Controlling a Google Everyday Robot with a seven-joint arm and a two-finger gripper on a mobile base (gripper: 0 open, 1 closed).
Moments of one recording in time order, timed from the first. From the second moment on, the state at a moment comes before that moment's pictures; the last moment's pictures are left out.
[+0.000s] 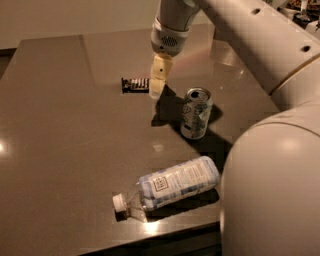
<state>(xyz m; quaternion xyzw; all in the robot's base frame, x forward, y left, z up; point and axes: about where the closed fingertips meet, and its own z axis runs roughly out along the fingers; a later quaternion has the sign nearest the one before) 0.649 -0.014 0.914 -0.66 0.73 0.06 0.14</state>
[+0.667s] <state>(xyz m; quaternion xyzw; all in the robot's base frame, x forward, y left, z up) 0.672 0.014 0.874 -0.68 0.72 0.07 0.12</state>
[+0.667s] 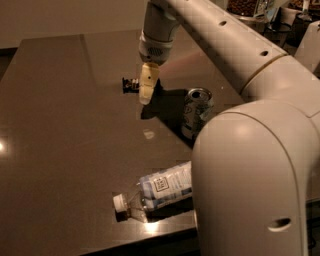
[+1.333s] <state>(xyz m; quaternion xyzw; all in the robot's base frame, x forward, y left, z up) 0.701 0.018 0.845 -0.67 0.73 0.07 0.09</state>
